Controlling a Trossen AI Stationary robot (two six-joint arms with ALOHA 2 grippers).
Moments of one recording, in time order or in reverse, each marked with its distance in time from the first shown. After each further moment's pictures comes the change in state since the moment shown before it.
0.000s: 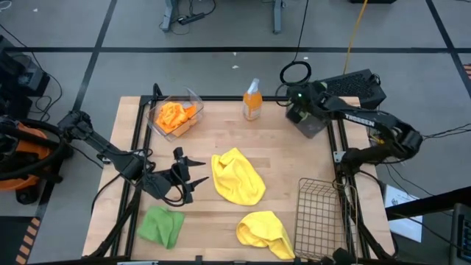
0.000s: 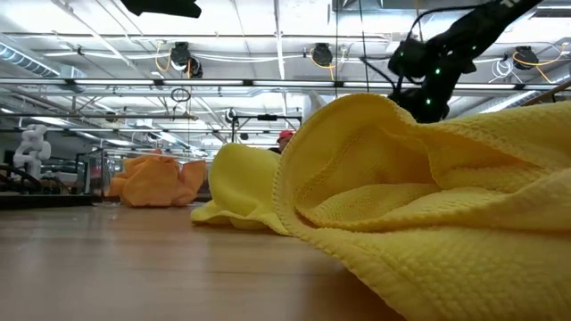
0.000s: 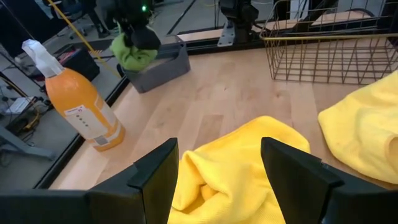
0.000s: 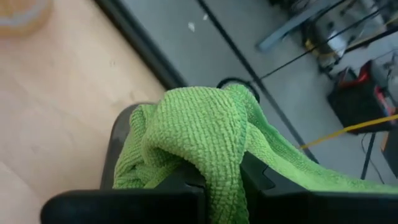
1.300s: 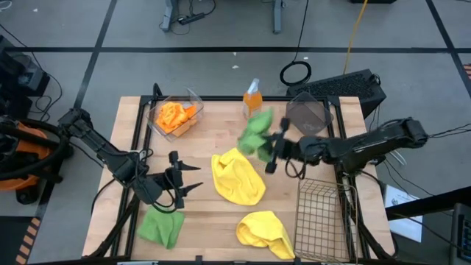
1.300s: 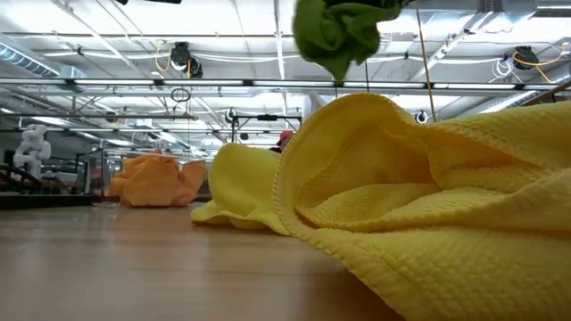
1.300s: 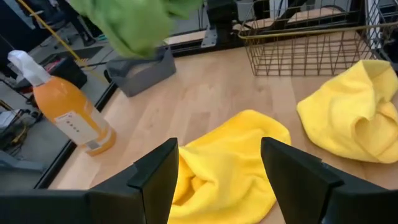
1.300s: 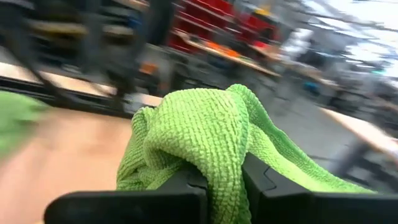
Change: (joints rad) left arm -0.087 -0.046 0.000 -0.065 -0.012 0.001; right arm 0.901 -0.108 0.000 0.681 0.090 -0.067
